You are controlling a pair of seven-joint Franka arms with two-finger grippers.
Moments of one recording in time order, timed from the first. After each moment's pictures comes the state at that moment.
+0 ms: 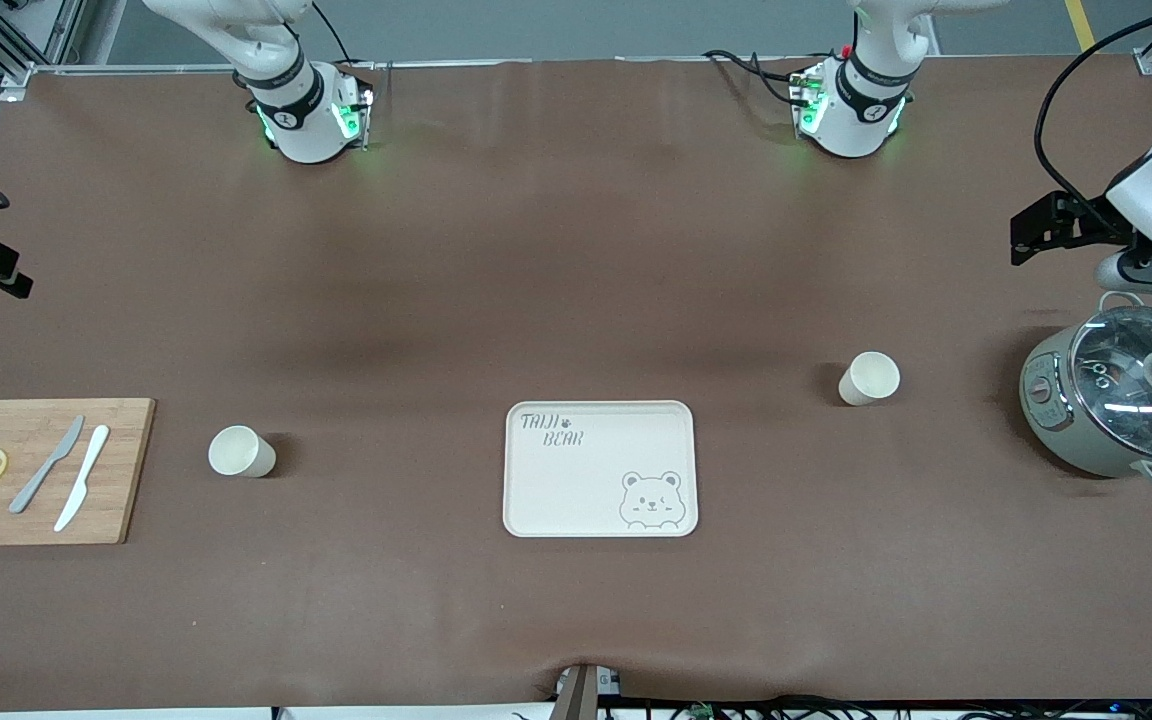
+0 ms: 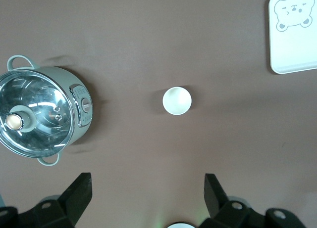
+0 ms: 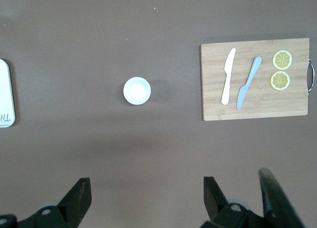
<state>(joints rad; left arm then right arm) -0.03 0.07 -0.09 -1.45 0.07 1.44 0.06 -0.08 0.07 -0.03 -1.43 0.01 1.53 -0.07</state>
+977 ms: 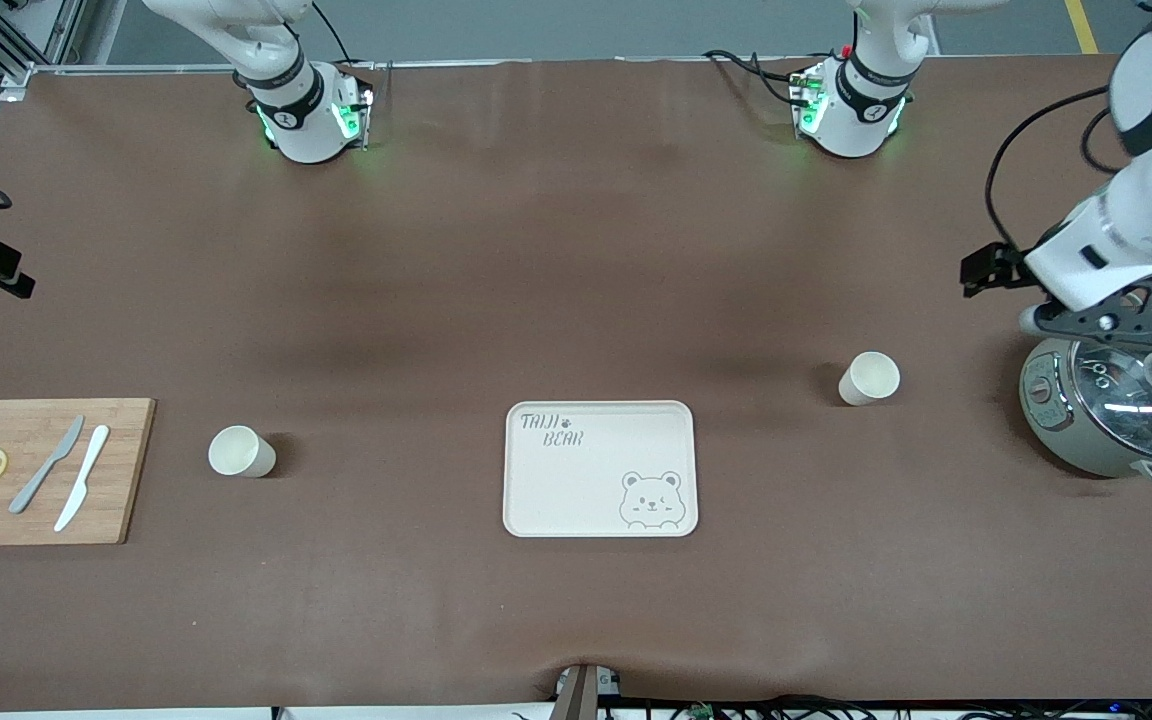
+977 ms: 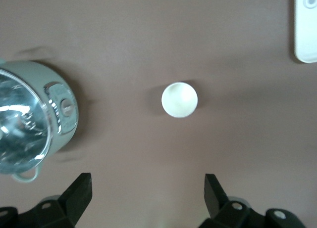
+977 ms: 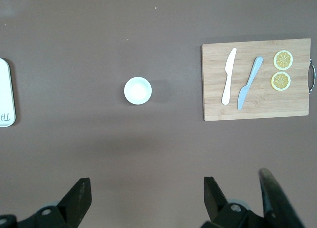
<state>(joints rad) -0.01 0.02 -0.09 -1.82 0.07 1.74 0.08 -0.08 0.07 -0.03 -1.43 0.01 1.53 -0.07</state>
